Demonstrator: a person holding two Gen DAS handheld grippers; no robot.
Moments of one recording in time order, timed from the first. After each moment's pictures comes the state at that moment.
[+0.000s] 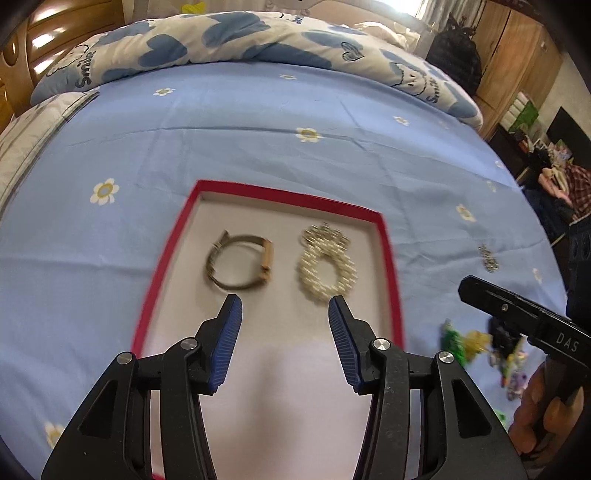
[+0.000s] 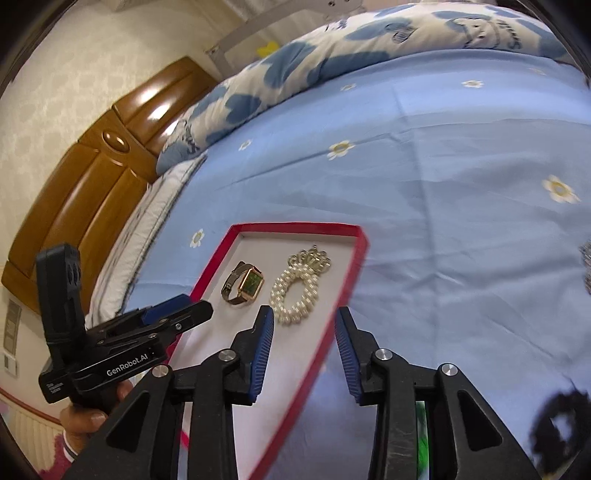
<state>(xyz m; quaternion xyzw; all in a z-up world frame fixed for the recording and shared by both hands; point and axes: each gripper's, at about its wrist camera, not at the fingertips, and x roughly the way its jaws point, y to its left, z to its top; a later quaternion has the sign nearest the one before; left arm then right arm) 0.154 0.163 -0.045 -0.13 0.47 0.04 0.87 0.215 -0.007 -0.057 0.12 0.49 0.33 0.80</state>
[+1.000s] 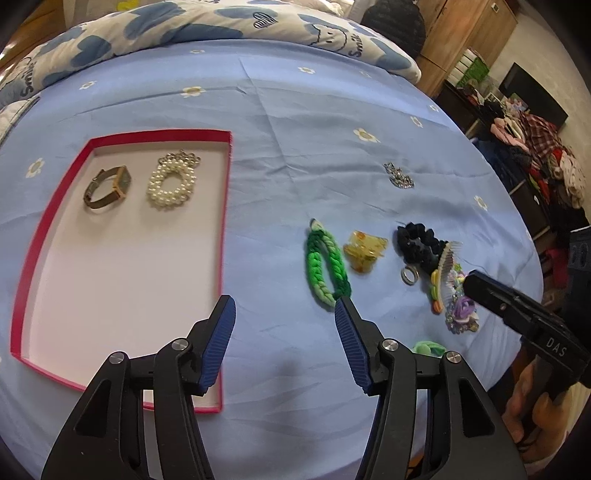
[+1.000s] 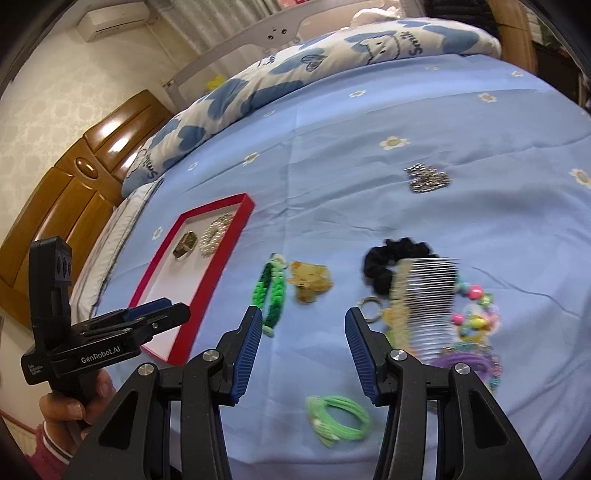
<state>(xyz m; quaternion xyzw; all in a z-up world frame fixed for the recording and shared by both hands) 0.105 0.023 -0.051 -0.11 0.51 -0.05 0.85 0.112 -0.162 -0.051 0.12 0.47 0.23 0.84</state>
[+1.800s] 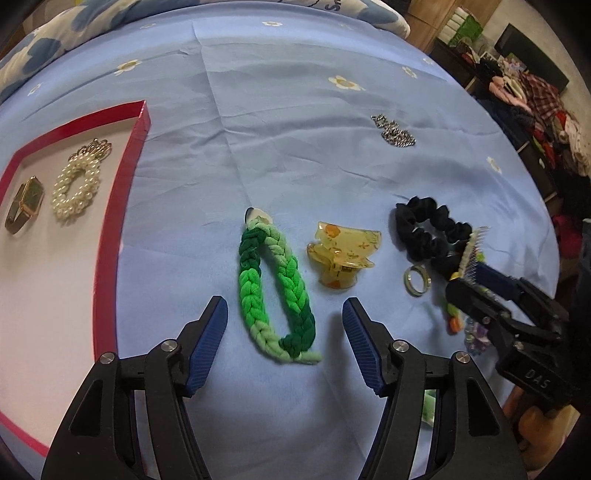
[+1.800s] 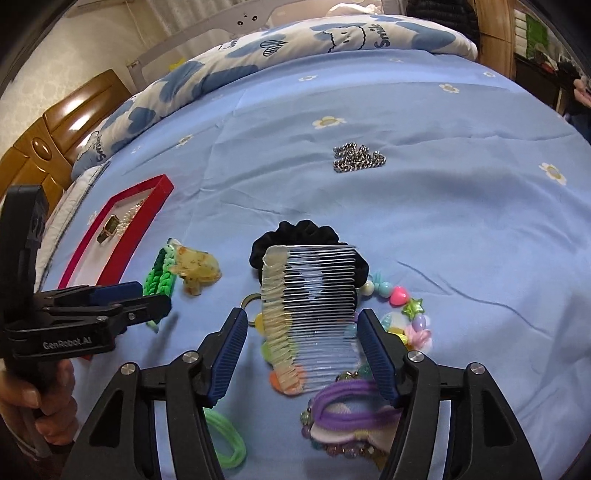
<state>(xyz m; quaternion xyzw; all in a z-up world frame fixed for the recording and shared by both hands) 0.161 -0.038 -0.107 -0.06 0.56 -0.08 0.82 0.136 -0.190 -0.104 0.06 0.49 0.16 0.85</state>
